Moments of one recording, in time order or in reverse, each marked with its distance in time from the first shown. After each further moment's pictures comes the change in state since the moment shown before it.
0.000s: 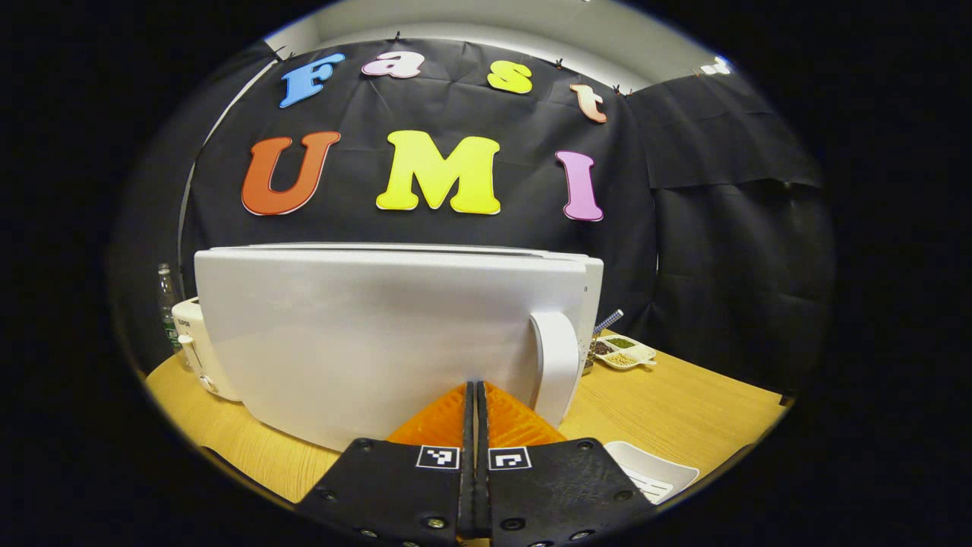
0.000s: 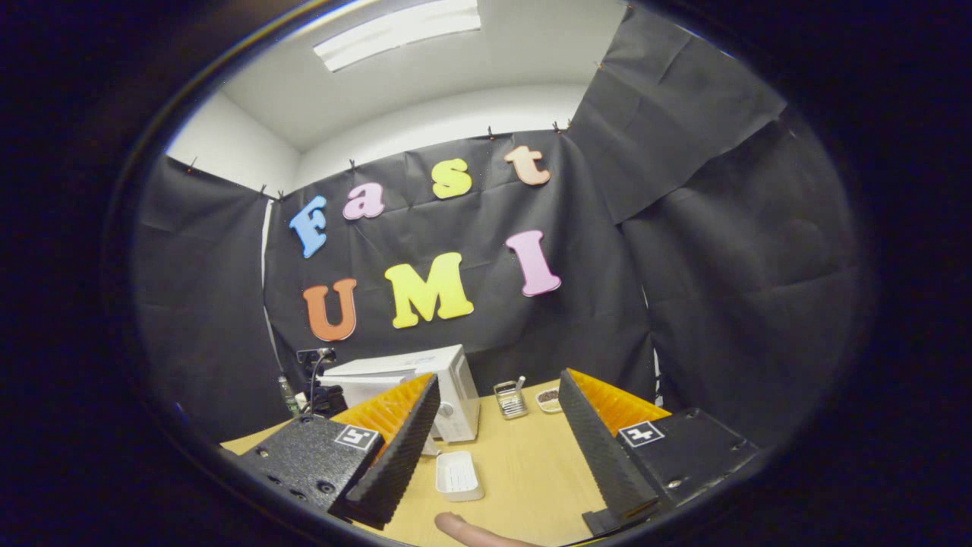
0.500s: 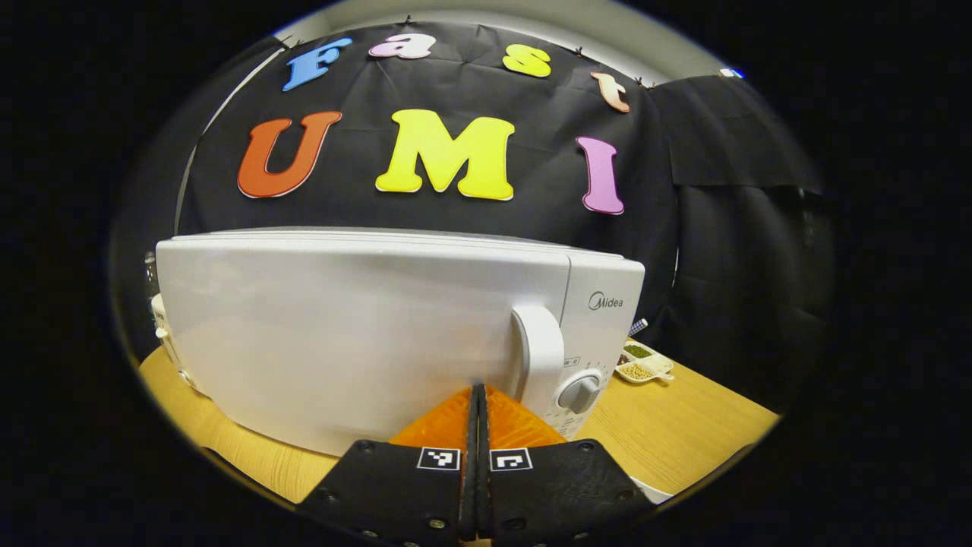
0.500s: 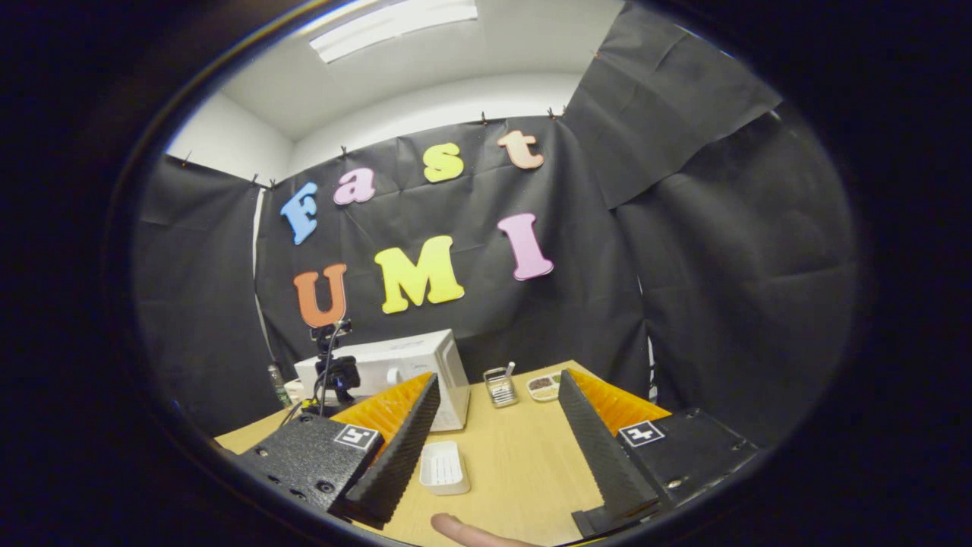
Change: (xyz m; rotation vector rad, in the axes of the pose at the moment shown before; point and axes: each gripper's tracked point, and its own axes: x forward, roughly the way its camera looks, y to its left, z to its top) left arm 0.043 -0.004 0.001 -0.084 0.062 0.022; right arm 0.012 -0.017 -0.019 0.015 0.053 -0.021
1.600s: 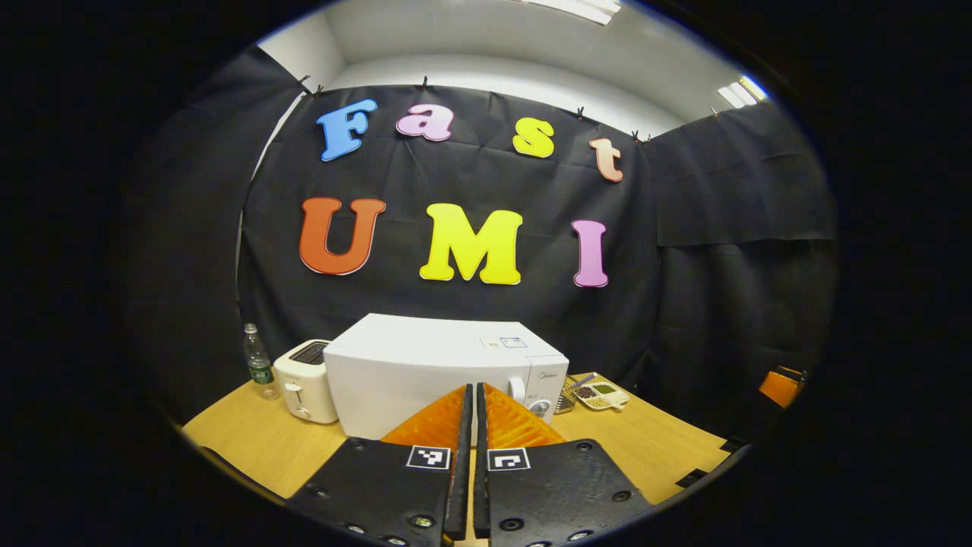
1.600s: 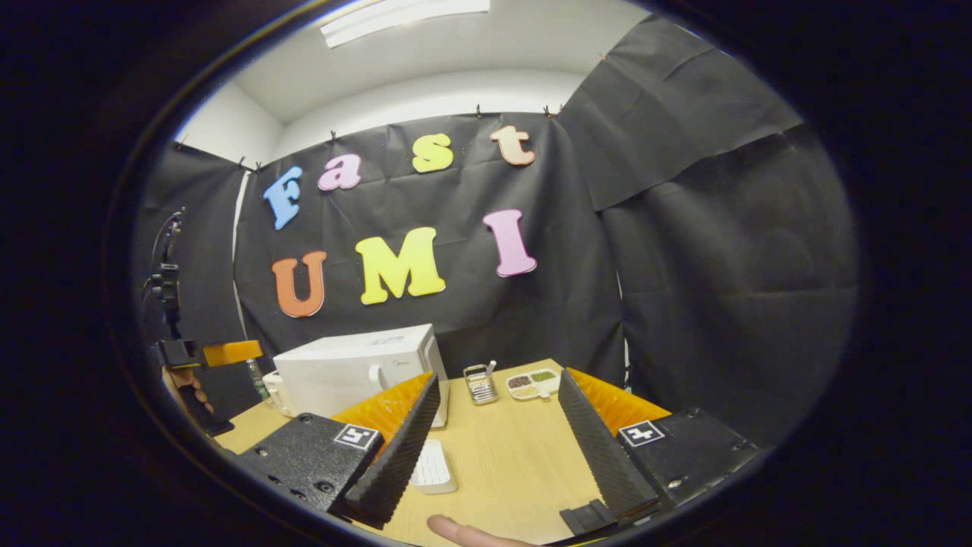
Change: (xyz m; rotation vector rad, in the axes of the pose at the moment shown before) left arm -0.253 0.014 0.125 0.052 -0.182 0.141; right arm 0.000 0.010 0.021 -0.057 0.034 -0.090
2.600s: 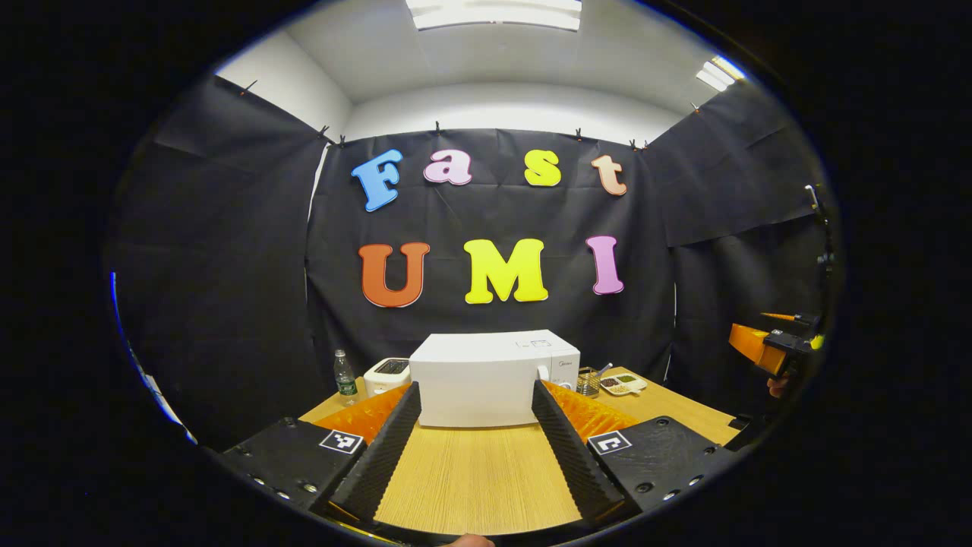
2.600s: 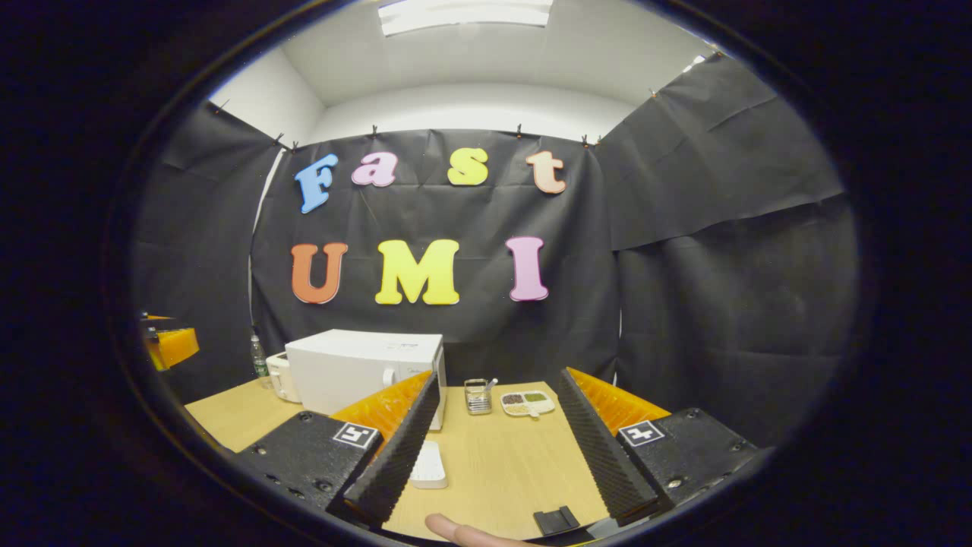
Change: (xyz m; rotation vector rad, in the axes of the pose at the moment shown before) left arm -0.155 0.004 0.029 0.119 -0.077 0.096; right arm -0.048 0.027 0.053 -0.145 -0.074 0.010
